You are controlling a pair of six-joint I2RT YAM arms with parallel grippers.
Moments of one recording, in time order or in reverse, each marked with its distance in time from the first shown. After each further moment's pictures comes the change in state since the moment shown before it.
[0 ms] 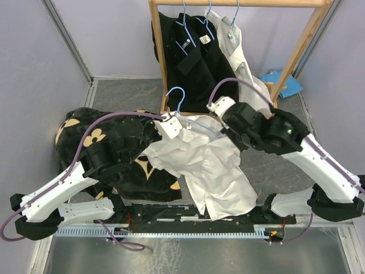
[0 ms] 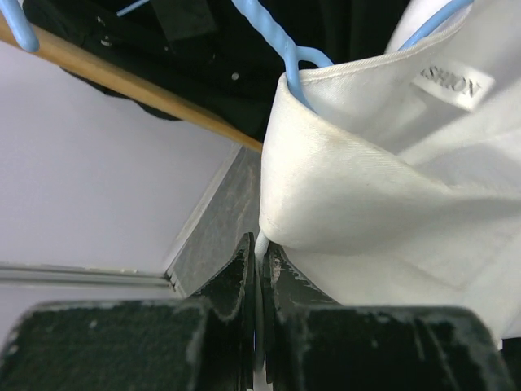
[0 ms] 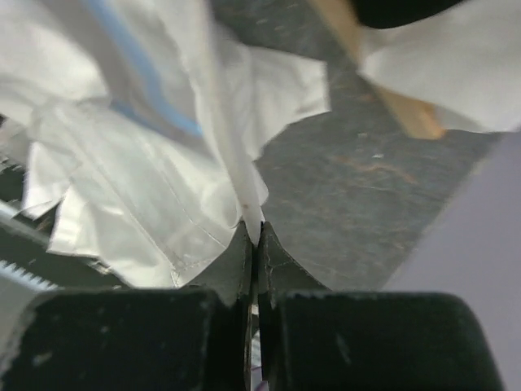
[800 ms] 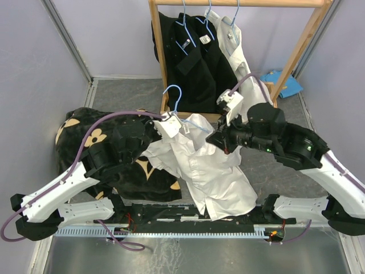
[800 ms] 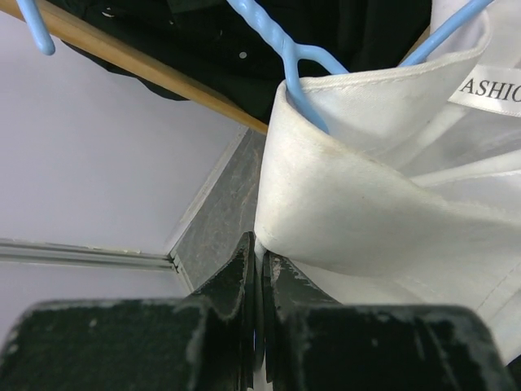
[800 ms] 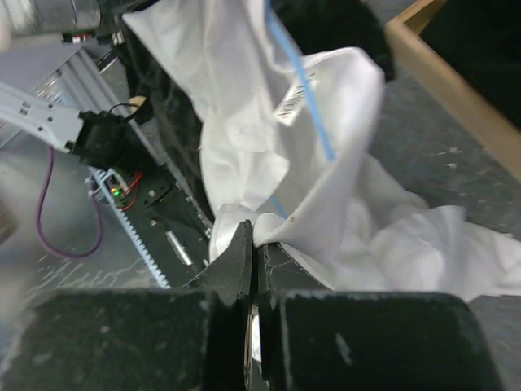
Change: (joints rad) left arm 0.006 0.010 -0.016 -0.010 -0.064 -0.025; right arm -0.002 -0.216 -0.324 0.628 -0.548 0.194
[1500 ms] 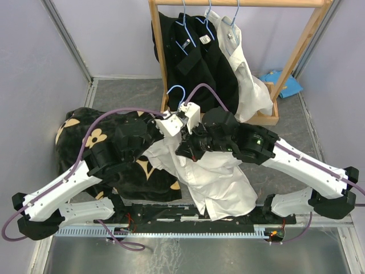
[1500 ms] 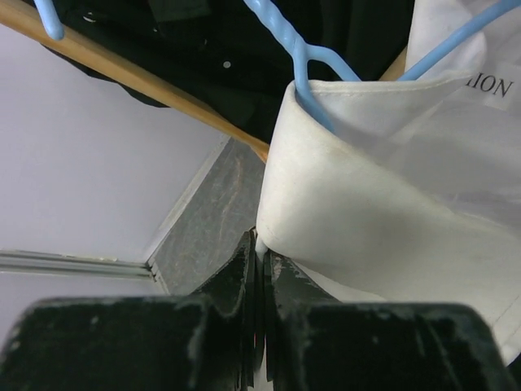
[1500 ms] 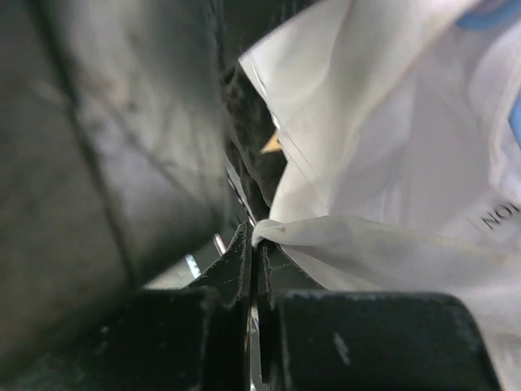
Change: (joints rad) left arm 0.003 0.011 -0.017 0.025 0.048 -0.045; right arm 0.129 0.207 0.000 0.121 -0.051 0.037
